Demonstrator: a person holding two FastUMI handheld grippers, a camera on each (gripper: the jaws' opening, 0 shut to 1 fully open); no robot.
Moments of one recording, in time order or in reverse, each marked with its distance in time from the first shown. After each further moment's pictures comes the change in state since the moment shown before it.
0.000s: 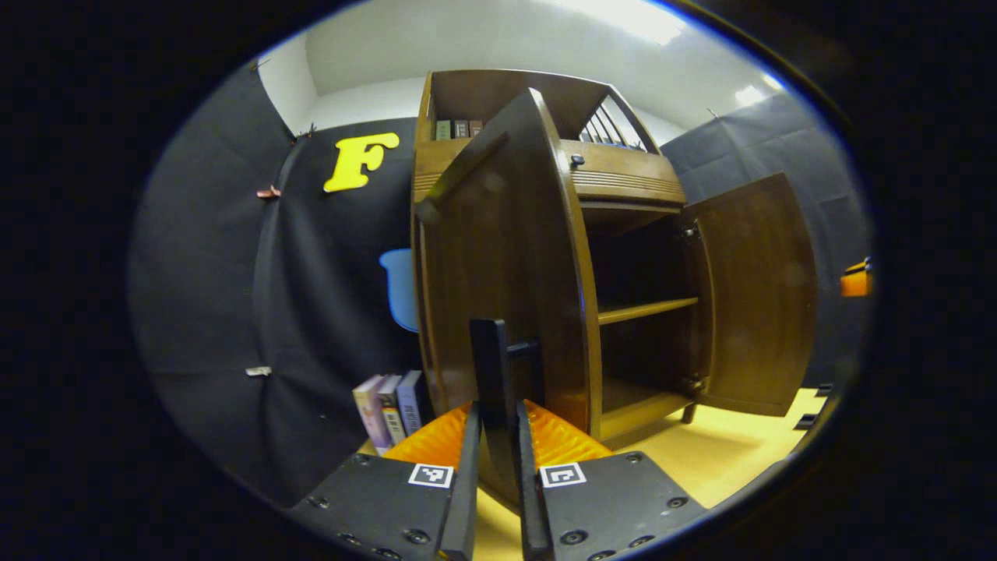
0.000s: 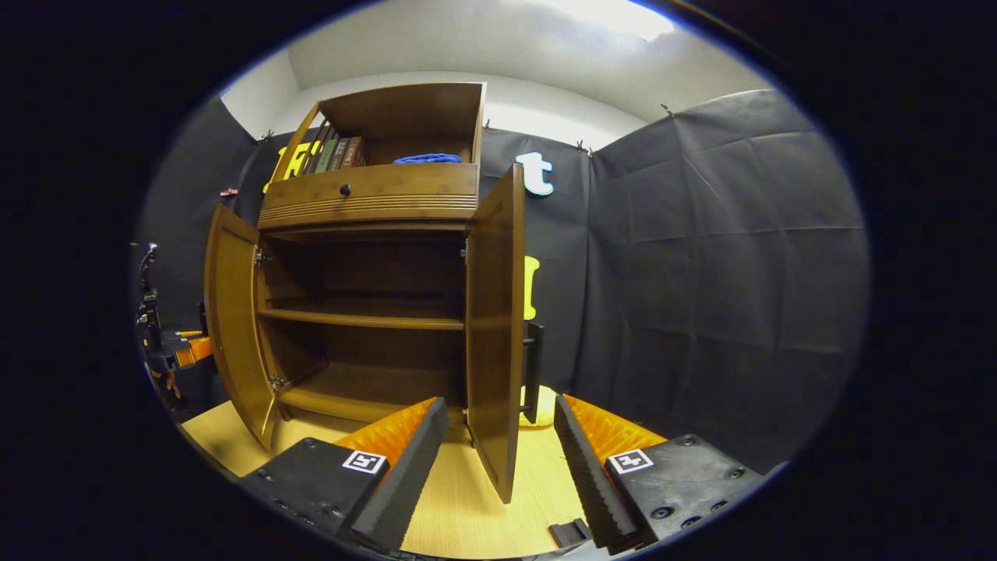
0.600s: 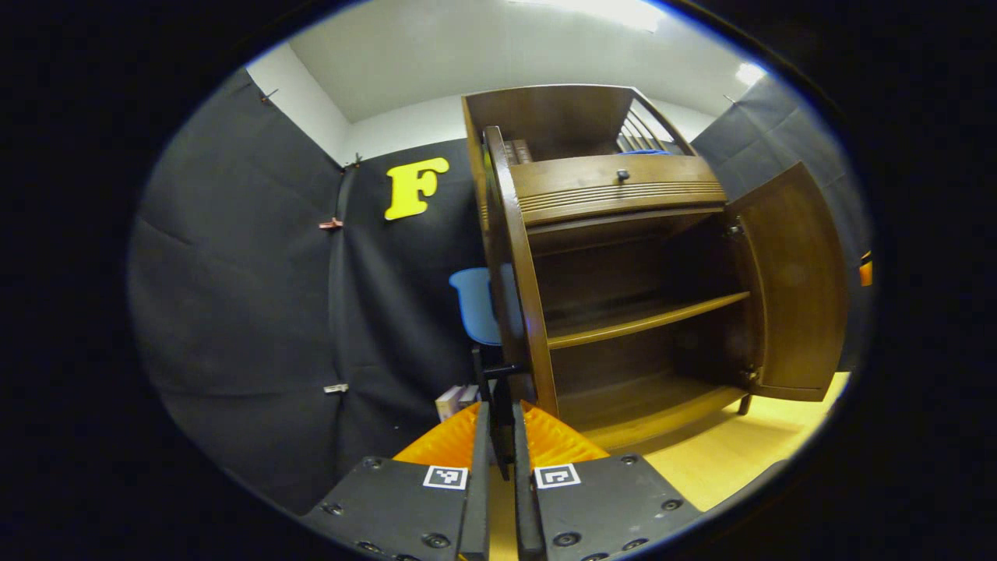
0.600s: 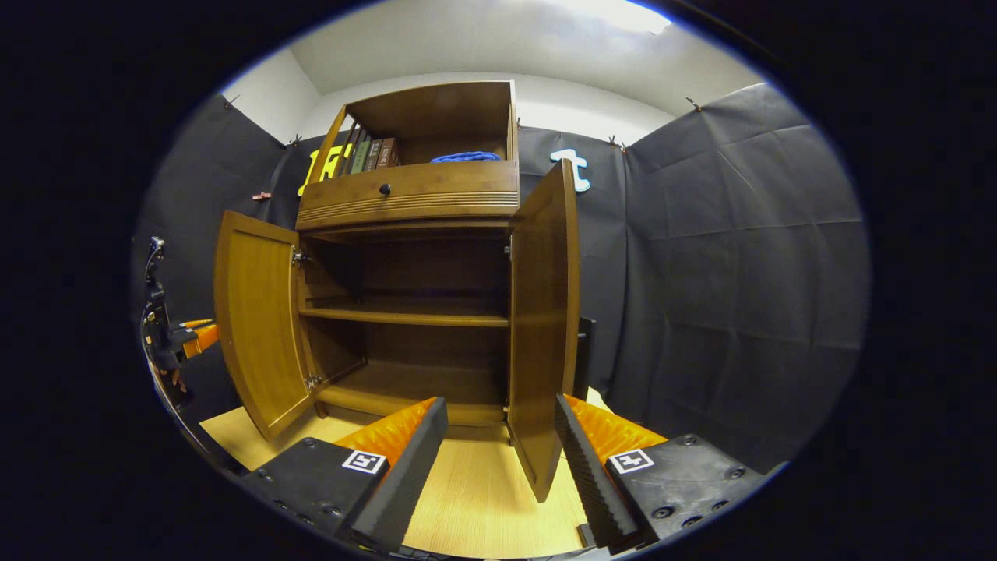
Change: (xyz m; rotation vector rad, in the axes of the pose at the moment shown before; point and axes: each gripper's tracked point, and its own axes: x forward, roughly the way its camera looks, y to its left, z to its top) left arm -0.055 0.067 0.010 0.039 -0.021 0.241; right arm -0.001 0.033 -0.008 0.016 0.021 0.139
